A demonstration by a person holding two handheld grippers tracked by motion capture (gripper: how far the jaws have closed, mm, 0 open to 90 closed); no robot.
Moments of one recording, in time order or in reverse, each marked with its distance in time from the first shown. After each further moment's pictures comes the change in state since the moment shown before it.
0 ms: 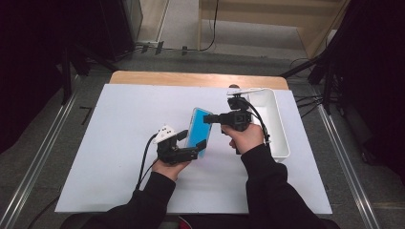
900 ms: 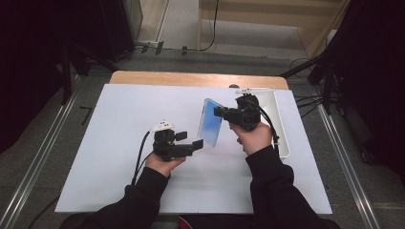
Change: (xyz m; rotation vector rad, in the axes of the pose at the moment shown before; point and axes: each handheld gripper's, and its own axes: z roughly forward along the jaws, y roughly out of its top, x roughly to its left) left arm 0.017 0.016 -0.004 0.158 -0.076 -0.086; right arm 0.004 -0.004 -0.024 -0.173 -0.184 -0.175
